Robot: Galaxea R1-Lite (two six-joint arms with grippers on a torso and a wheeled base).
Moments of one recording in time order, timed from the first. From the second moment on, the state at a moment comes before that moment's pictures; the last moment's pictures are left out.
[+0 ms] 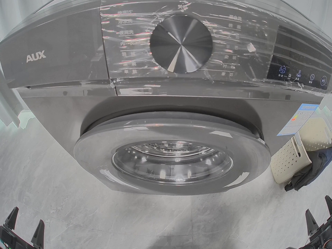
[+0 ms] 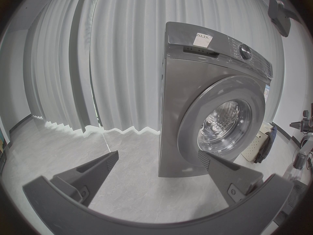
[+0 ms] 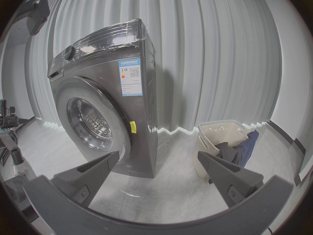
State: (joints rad) left arm 0.00 0.02 -0.02 0.00 0.00 -0.03; right arm 0.00 0.02 -0.02 0.00 0.04 -0.01
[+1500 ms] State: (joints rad) left arm 0.00 0.02 -0.02 0.00 0.00 -0.01; right arm 0.05 0.54 -0.21 -0.22 0.25 0.01
